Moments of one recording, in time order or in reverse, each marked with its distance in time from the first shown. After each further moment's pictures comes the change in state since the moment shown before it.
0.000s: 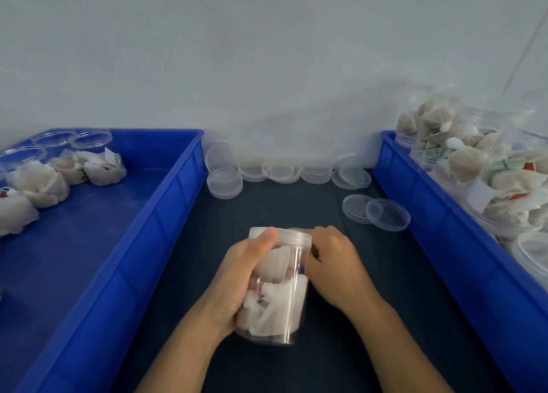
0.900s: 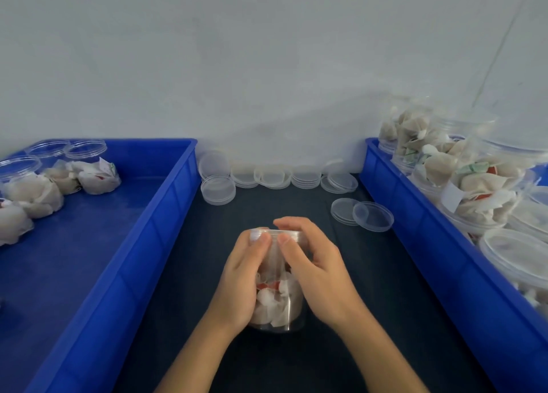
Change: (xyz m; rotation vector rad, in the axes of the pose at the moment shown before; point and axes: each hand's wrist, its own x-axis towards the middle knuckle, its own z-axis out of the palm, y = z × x) left_hand 0.005 -0.016 0.009 0.079 0.170 0.227; right_hand -0.031 -0.055 -0.018 0.675 0.062 0.086
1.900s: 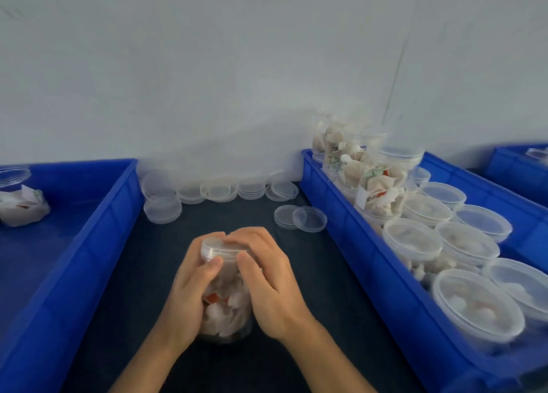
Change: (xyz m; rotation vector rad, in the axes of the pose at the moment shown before) left_hand -0.011 0.011 0.011 0.031 -0.115 0.188; right_hand -0.024 -0.014 -0.015 -0.148 0.095 -0.208
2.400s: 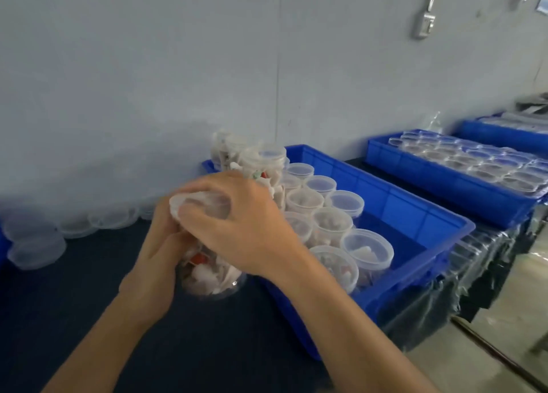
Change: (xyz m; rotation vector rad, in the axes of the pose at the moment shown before) left_hand 0.029 0.068 0.129 -0.003 -0.319 0.228; right_hand 0.006 -0.115 -0.145 -0.326 0.126 0.086
